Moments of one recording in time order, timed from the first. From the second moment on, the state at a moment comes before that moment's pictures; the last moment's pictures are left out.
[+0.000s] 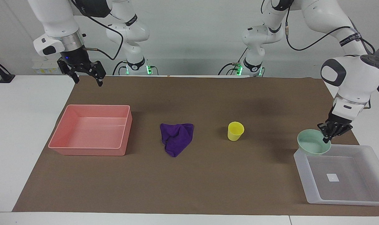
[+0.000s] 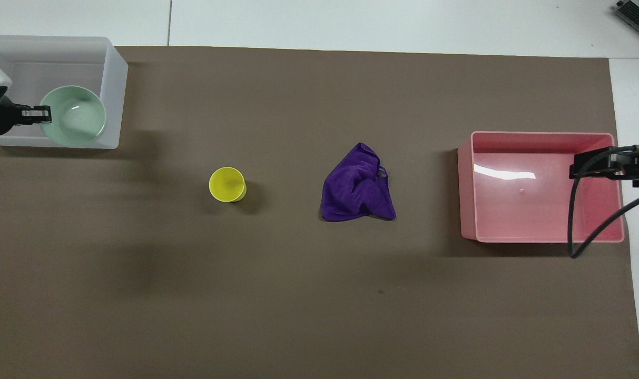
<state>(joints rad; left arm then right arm) 0.13 0.26 -0.02 -1.70 -0.03 2.29 0.13 0.07 -0.07 -0.06 -1.67 -0.04 1.68 0.14</state>
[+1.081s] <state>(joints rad) 0.20 0.74 0.02 -1.18 -0.04 2.22 -0.15 0.38 0.12 -0.05 -1.82 -0.04 2.11 0.43</state>
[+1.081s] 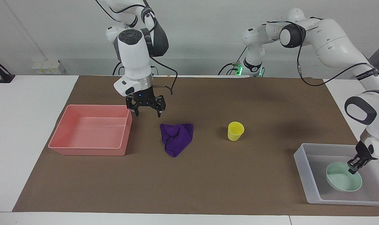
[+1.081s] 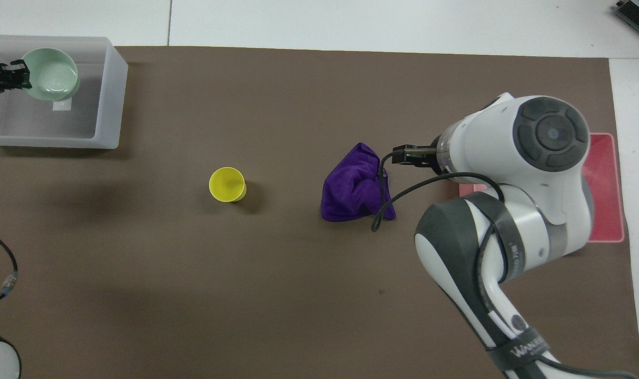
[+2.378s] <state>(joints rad) 0.15 0.63 0.04 -1.27 -0.04 2.24 -0.10 0.54 0.38 -0.06 -1.90 -0.04 2.38 0.58</state>
